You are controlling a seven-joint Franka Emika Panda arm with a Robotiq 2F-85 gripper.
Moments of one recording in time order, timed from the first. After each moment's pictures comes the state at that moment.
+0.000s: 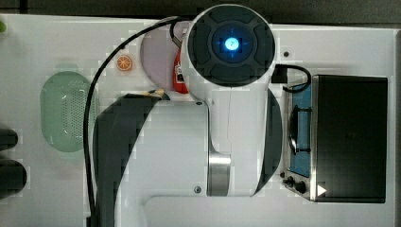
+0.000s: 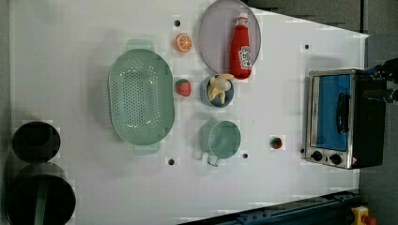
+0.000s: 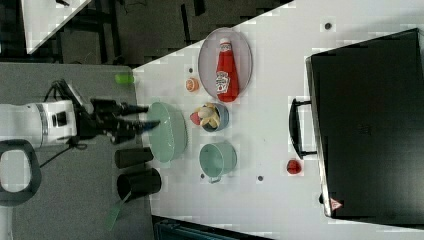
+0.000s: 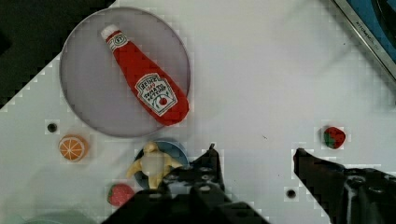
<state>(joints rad) -0.02 -0.02 0.02 -1.77 -0.01 0.17 -0.04</state>
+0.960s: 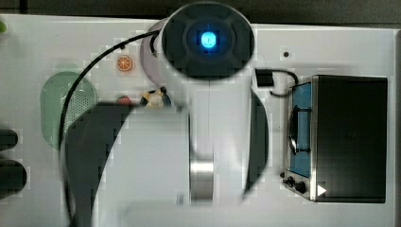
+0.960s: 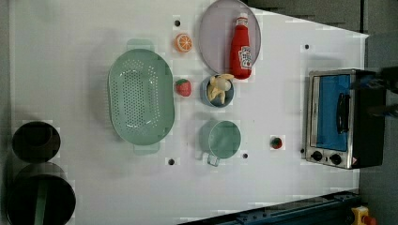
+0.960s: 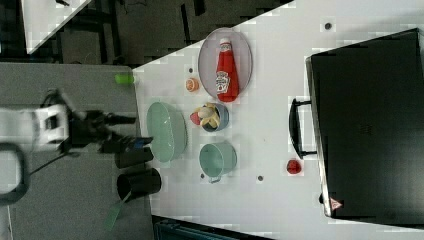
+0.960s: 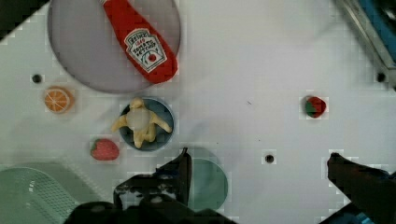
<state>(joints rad) -0.08 0.00 0.11 -1.74 0.01 0.08 -0.12</state>
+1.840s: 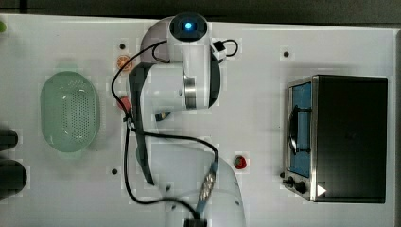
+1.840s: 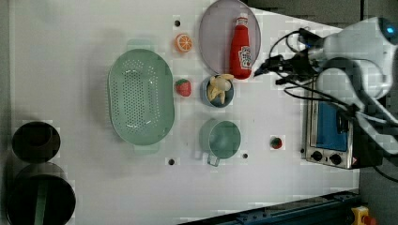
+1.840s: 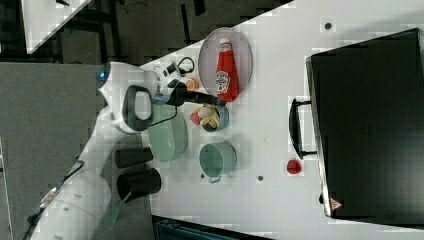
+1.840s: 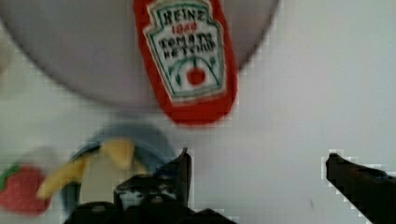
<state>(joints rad) -0.04 0.54 0.12 -1.75 -0.07 0.54 -0.45</state>
